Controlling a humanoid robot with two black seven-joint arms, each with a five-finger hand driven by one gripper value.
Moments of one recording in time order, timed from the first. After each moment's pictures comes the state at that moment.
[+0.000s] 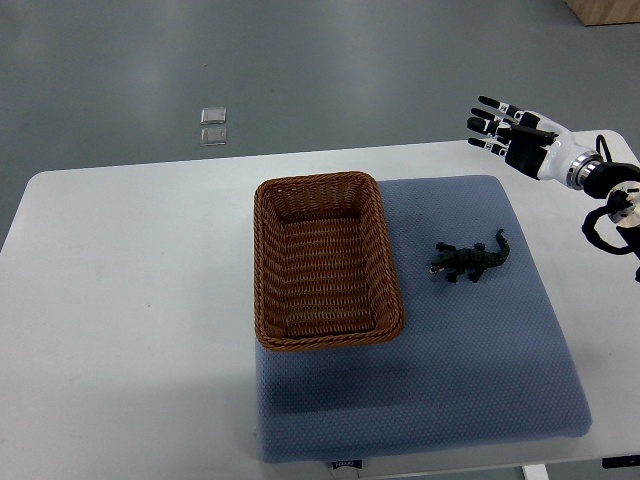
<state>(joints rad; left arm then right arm) 0.01 0.00 -0.12 -0.15 0.04 0.00 0.00 0.87 -0.35 0.66 0.46 -0.10 0.44 0.02</state>
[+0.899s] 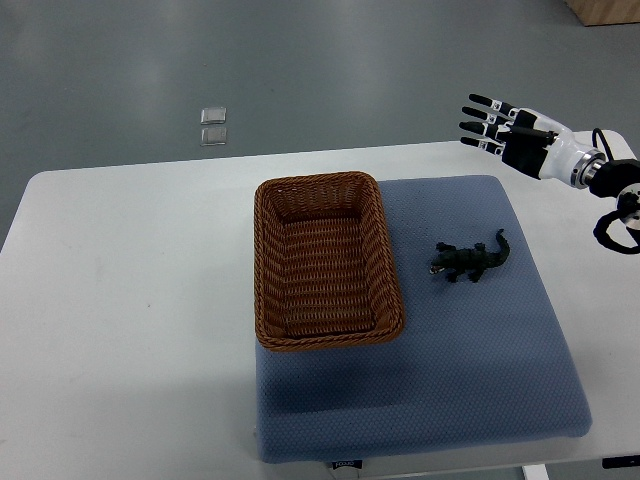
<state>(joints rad) 0.01 0.00 -0.11 -0.16 0.04 0.00 0.00 0.87 -0.38 0.65 0.46 -0.16 0.58 0.05</state>
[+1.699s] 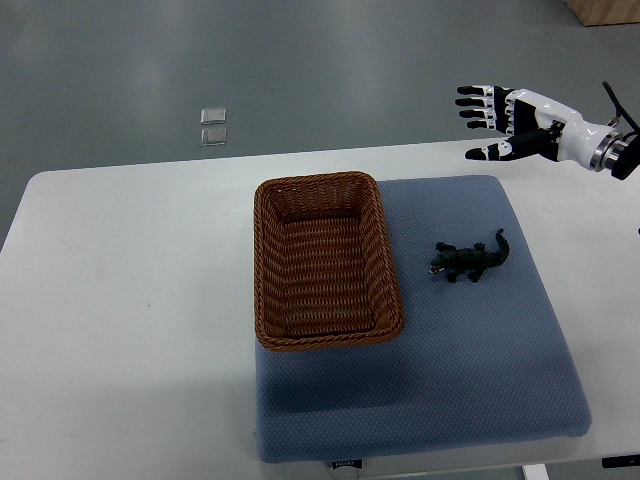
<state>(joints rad) 0.01 0.00 -0.11 -0.16 0.04 0.00 0.00 0.90 -0.45 0.65 0.50 -0.93 0.61 0.53</state>
